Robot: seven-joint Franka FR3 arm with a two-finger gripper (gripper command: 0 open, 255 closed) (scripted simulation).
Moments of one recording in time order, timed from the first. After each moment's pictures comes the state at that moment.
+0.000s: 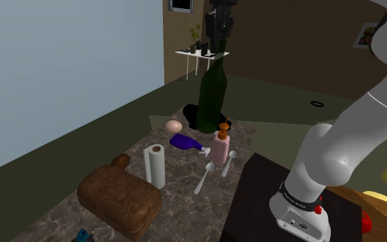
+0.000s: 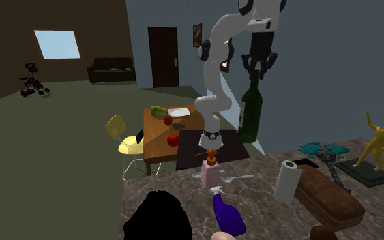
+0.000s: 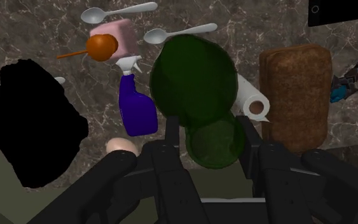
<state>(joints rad) 0.16 -0.33 0.08 -1.59 0.06 1.23 0.17</state>
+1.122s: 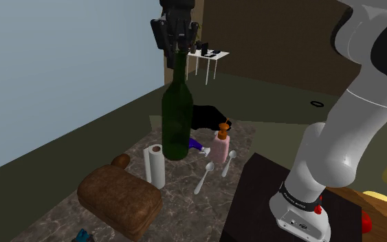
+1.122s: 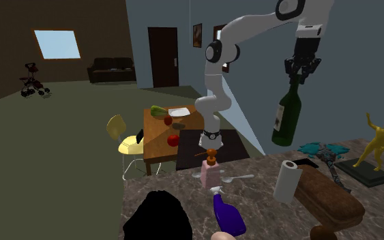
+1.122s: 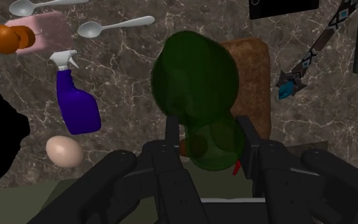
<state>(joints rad) 0.27 -0.12 0.31 -1.42 0.08 1.29 0.51</state>
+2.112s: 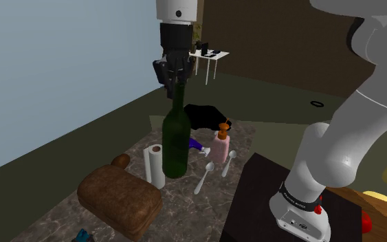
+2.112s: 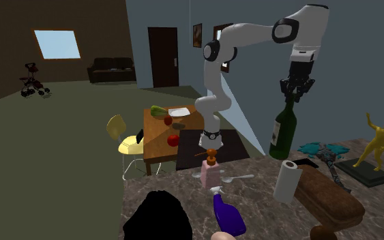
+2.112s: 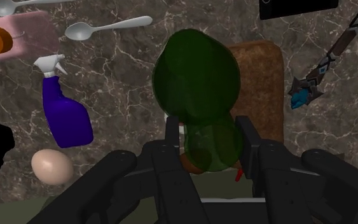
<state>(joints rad) 0.27 -0.22 0.30 -1.74 0.10 1.51 0.48</state>
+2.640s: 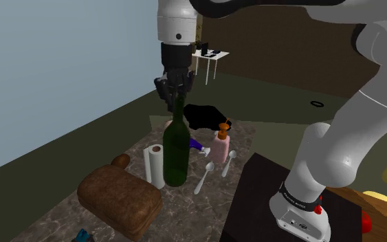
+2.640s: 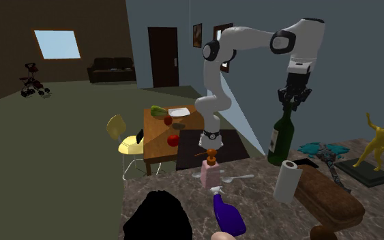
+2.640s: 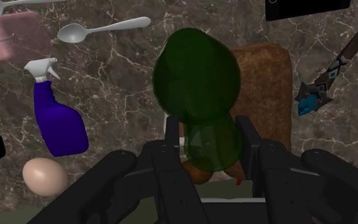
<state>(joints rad) 0.28 -0.25 0.30 -1.88 0.11 1.62 0.47</state>
